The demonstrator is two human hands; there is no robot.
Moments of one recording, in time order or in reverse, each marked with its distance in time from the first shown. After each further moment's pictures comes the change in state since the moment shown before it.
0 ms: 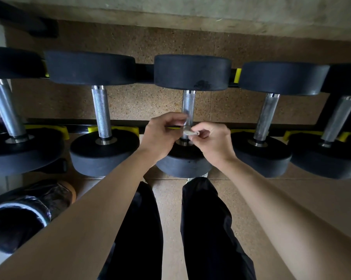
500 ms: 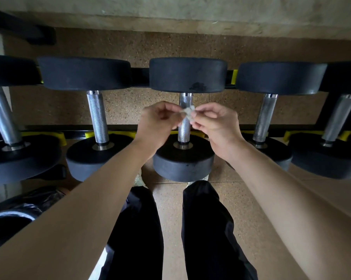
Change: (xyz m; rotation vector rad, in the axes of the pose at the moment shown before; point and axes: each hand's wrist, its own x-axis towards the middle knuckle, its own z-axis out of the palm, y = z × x) left_hand 0.015 0.026 -0.004 -0.124 0.033 0.035; right_hand 0.022 -0.039 -0.023 0.753 0.011 0.254
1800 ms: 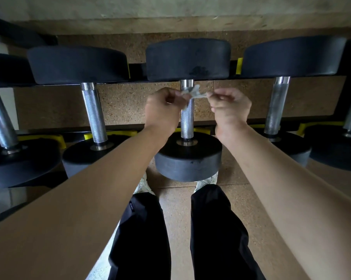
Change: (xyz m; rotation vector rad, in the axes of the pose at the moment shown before) left_hand 0.025 -0.007 0.022 0.165 0.194 0.055; right_hand 0.033 0.015 0.005 0.089 0.412 -0.097
